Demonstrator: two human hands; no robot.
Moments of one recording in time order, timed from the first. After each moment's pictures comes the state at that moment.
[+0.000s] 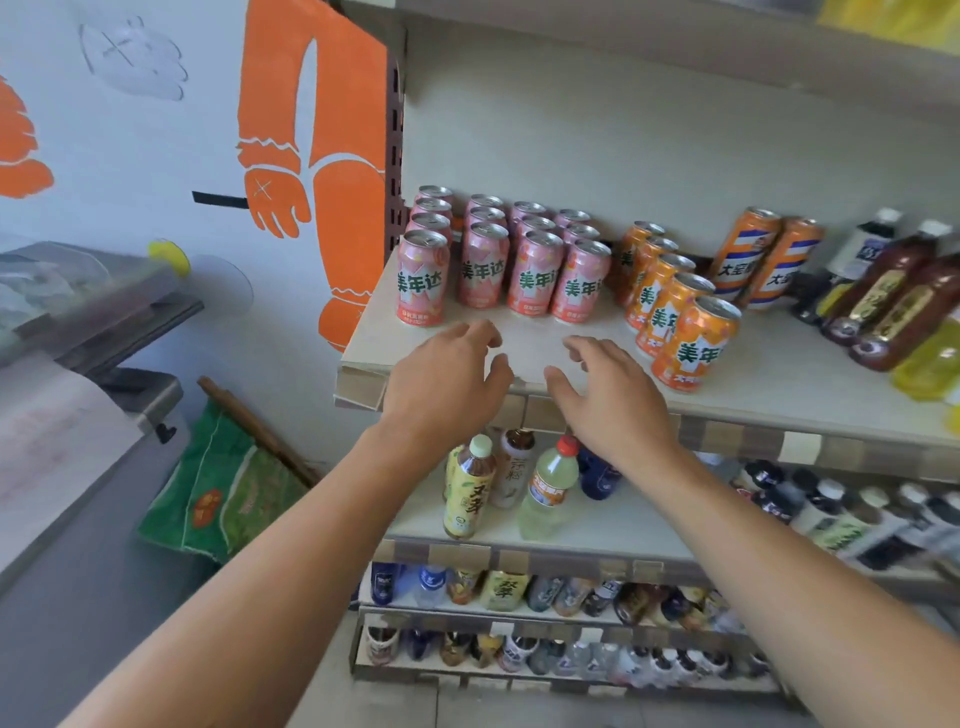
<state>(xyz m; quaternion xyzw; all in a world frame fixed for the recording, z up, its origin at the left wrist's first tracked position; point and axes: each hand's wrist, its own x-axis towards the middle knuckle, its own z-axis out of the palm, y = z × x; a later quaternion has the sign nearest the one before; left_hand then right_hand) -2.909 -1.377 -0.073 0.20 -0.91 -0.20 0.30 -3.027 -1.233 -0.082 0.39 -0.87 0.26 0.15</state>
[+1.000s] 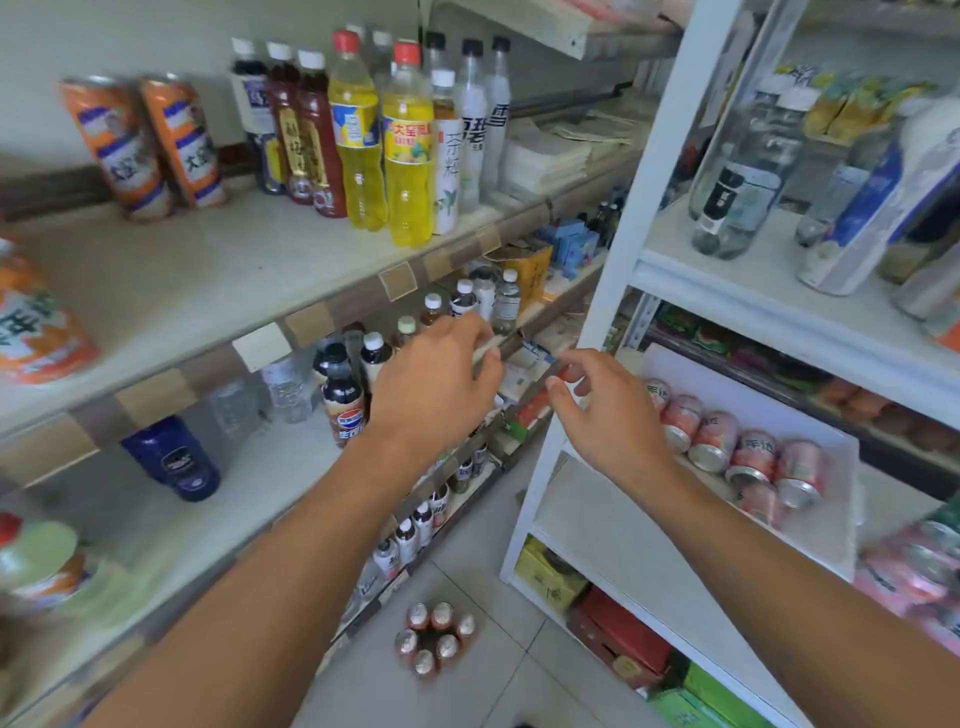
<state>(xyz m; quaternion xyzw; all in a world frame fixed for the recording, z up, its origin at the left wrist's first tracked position) -3.081 -0.934 -0.092 -0.23 -0.92 -0.29 0.17 -3.040 -0.746 -0.130 -0.04 -0.94 0.28 0.20</state>
